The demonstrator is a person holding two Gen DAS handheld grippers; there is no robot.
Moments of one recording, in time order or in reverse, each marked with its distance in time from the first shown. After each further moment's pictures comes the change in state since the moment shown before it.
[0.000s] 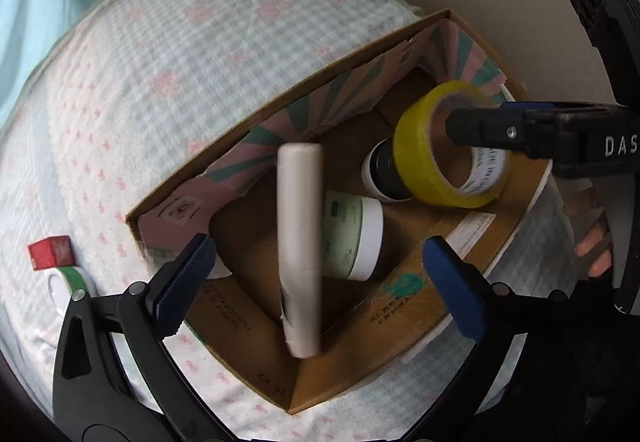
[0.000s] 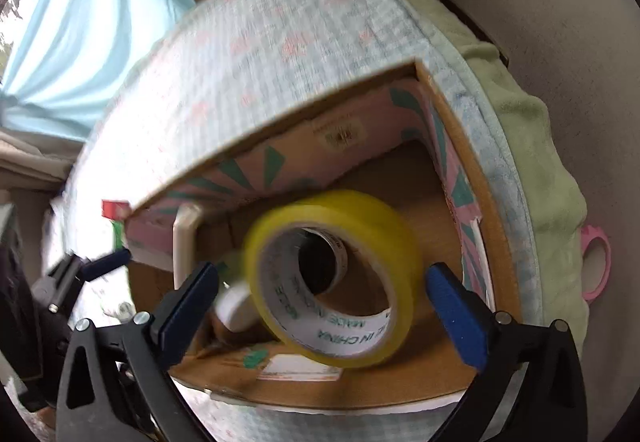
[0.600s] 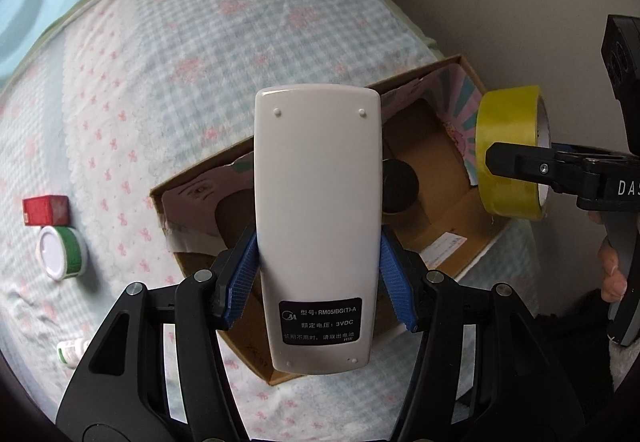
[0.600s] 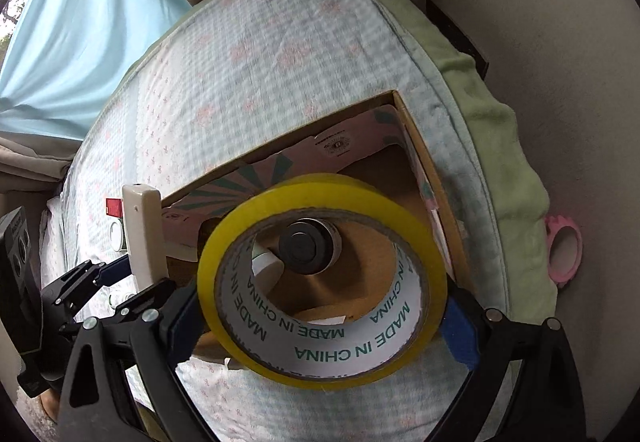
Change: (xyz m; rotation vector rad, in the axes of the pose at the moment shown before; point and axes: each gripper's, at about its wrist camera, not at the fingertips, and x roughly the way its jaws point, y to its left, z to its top) left arm -0.027 0.015 0.008 -0.161 0.009 -0.048; right arm -0.027 0.013 0.013 -0.011 0.078 -0.064
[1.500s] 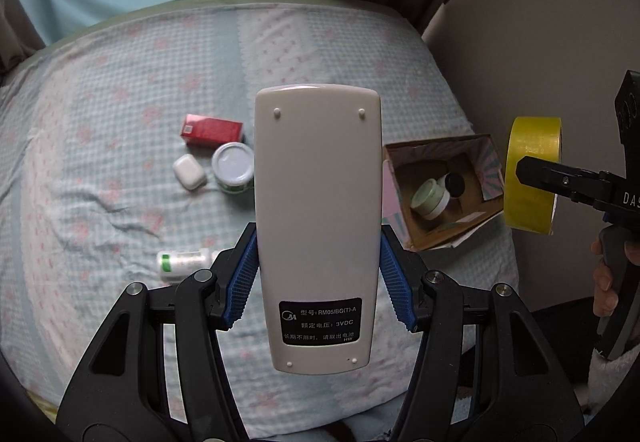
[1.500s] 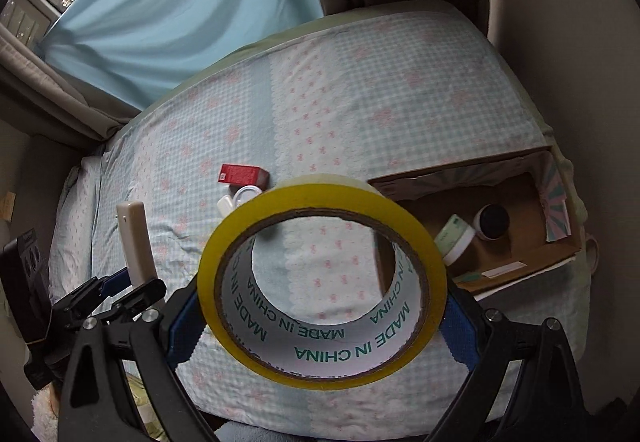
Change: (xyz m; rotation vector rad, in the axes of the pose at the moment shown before) left arm -0.214 0.201 -0.153 -0.270 -0.228 -0.038; right arm -0.082 0.256 -0.087 -0.142 -0.126 -0.004
